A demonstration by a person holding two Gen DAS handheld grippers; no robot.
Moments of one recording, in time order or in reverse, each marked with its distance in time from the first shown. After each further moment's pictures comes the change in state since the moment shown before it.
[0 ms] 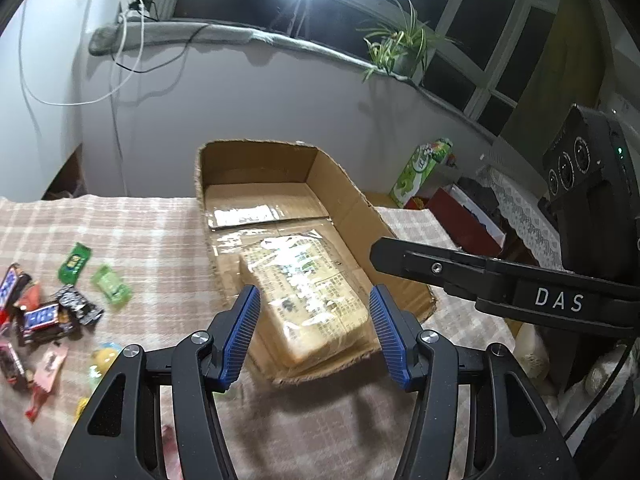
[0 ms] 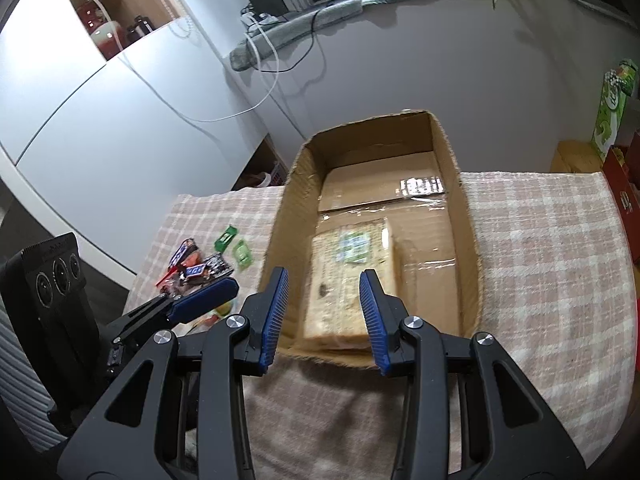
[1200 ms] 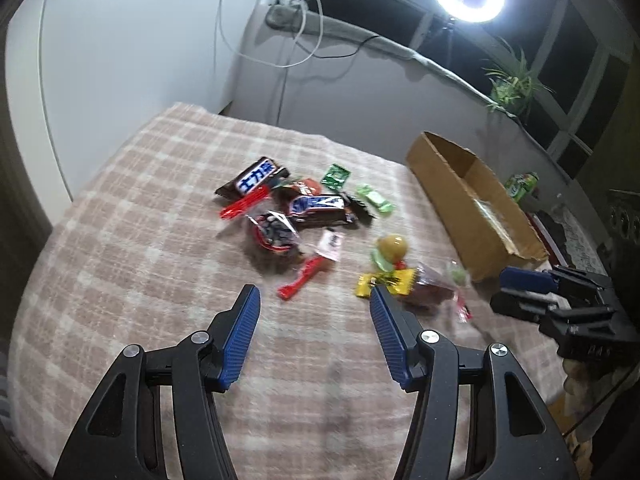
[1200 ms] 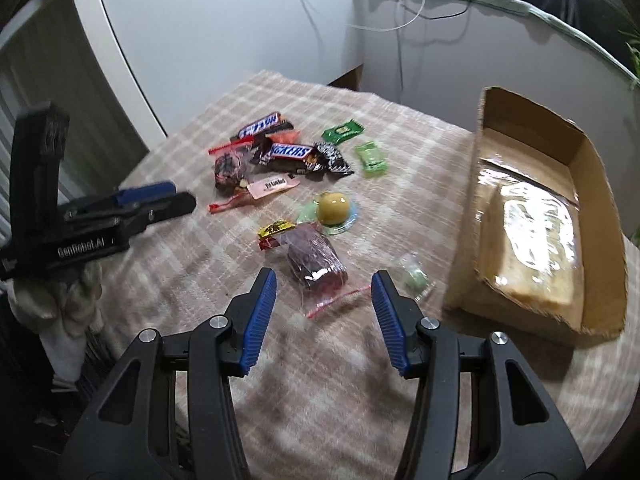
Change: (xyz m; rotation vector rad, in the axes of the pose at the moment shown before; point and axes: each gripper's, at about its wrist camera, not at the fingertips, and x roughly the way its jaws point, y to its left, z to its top) left arm -0.115 0.165 -0.096 -0.212 -0.029 0.263; right arm 0.075 0.146 -0.086 -0.452 0.193 -0.021
